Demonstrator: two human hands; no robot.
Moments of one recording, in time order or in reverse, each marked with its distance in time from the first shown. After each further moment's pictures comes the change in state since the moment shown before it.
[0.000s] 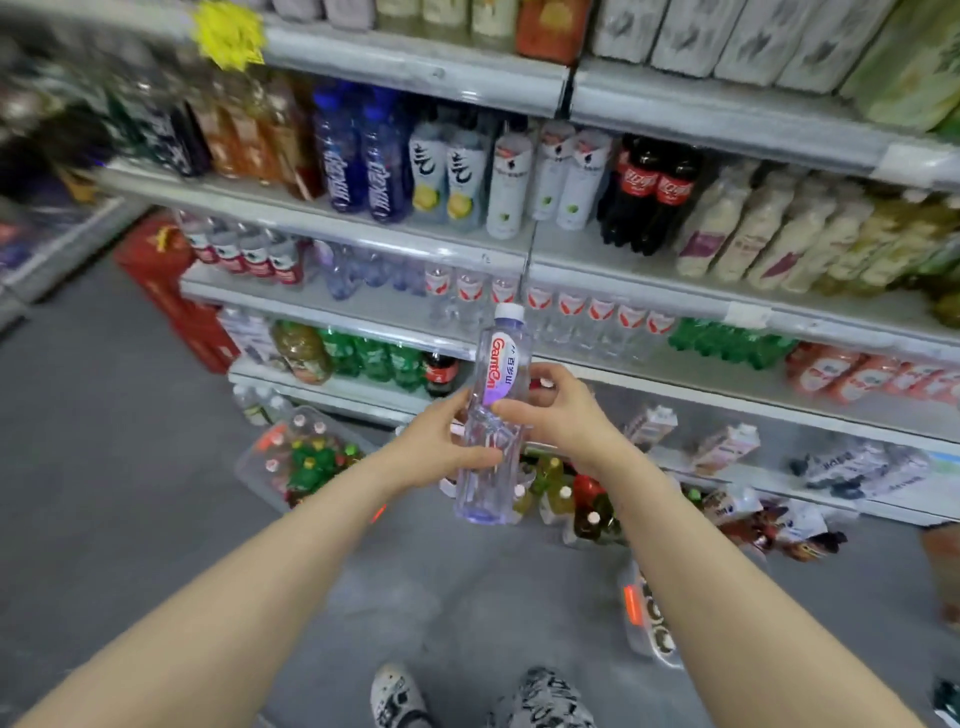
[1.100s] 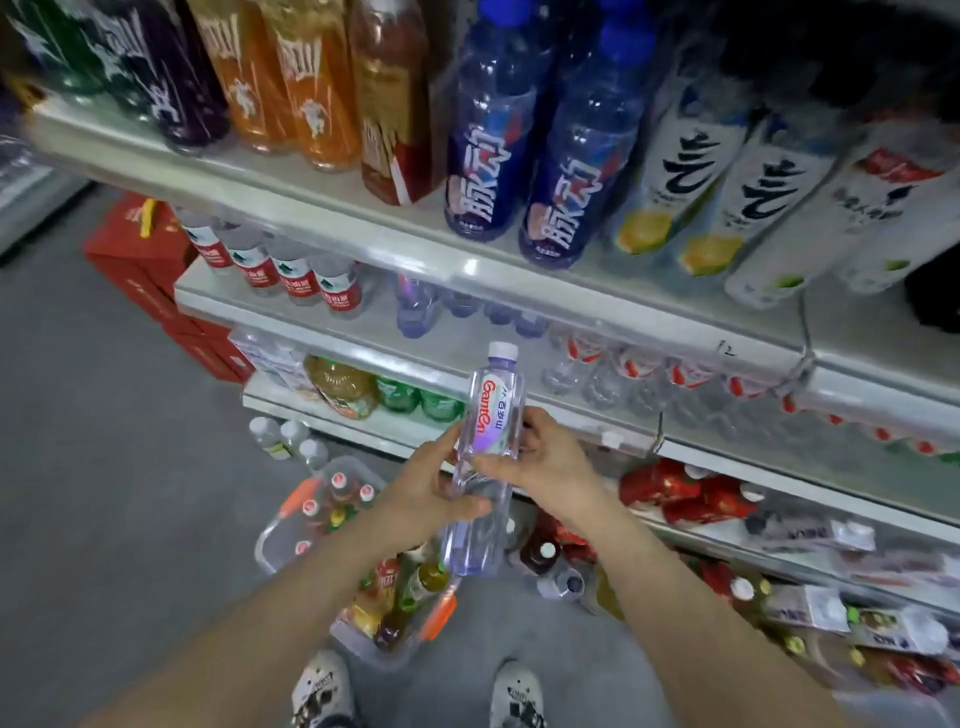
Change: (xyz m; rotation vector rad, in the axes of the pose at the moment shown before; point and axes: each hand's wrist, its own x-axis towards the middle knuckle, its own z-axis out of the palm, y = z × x) left_hand 0.205 -0.215 -0.272 -0.193 0.072 -0.101; right_hand 0.371 0.033 0.224 -0.116 -0.057 0.148
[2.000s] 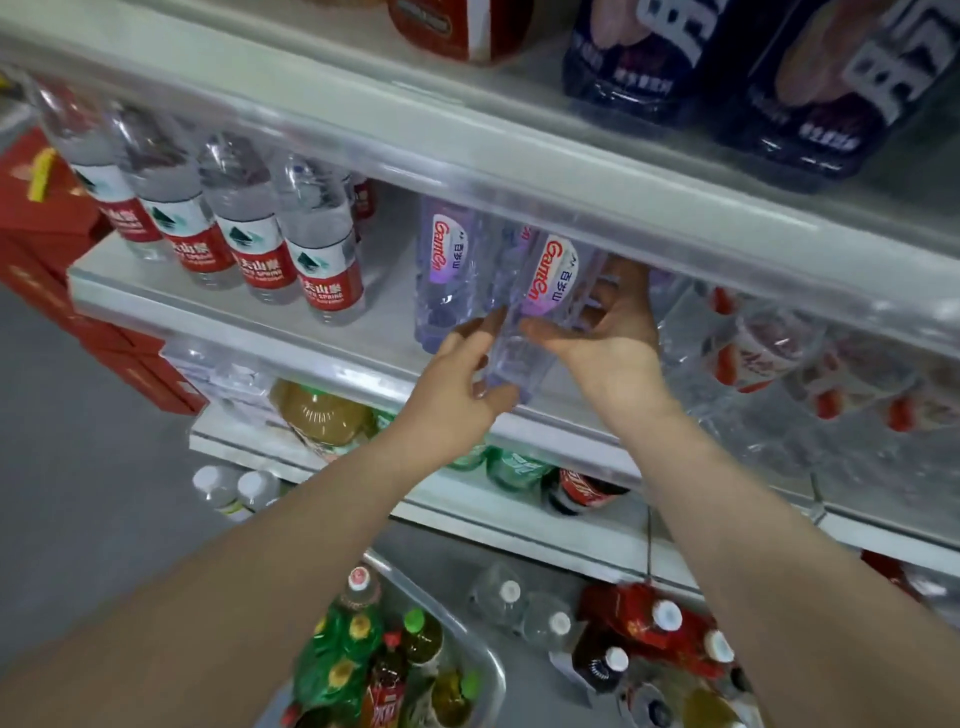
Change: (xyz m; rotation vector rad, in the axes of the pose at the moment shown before) left_hand 0.208 -0.097 -0.088 0.018 0.172 0.293; right_hand 0.245 0.001 0.040 0.094 0.500 -0.439
